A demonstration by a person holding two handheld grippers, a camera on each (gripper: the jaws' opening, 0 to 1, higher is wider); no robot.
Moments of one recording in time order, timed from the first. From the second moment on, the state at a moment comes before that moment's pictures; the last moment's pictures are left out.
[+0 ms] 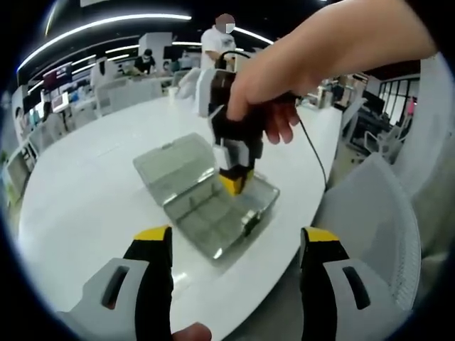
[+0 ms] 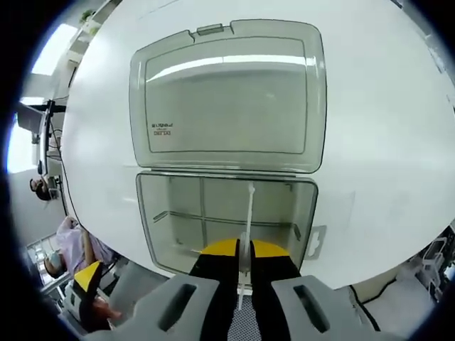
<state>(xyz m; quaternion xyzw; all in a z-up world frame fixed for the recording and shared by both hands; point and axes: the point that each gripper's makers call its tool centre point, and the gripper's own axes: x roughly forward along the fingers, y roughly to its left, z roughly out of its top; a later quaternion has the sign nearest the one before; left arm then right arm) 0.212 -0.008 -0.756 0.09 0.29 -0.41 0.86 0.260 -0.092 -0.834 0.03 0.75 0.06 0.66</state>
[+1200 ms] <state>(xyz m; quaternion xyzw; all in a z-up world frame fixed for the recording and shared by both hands) 0.212 -0.010 -0.756 0.09 0.29 -0.41 0.86 0.266 -0.096 -0.837 0.04 0.75 0.06 0.66</state>
